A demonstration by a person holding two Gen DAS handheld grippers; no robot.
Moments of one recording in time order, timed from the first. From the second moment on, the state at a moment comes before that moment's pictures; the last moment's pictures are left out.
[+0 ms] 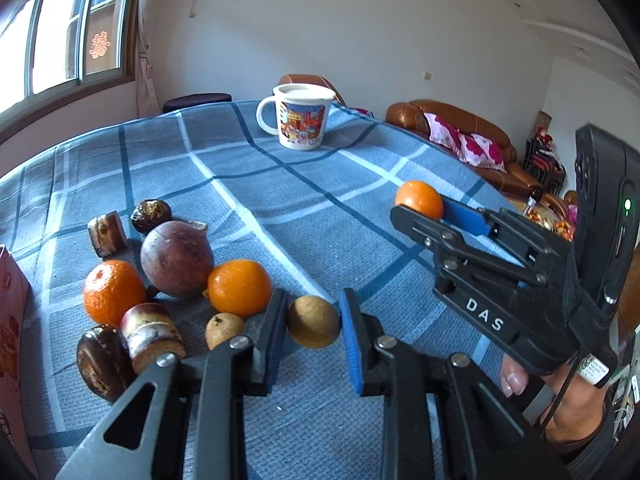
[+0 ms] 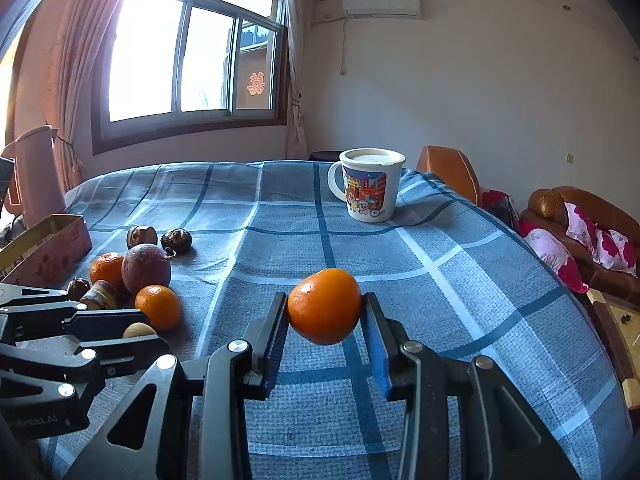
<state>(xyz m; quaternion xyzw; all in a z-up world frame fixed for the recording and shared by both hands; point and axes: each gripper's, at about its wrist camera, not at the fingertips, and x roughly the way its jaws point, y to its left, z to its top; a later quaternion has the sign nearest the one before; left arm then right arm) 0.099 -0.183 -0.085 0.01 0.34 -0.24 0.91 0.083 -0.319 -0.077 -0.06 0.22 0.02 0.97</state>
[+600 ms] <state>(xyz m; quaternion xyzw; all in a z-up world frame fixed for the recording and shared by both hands) 0.087 -0.163 -0.074 -0.03 0.28 -0.22 0.93 0.069 -0.316 -0.074 -0.06 0.18 0.04 0.98</state>
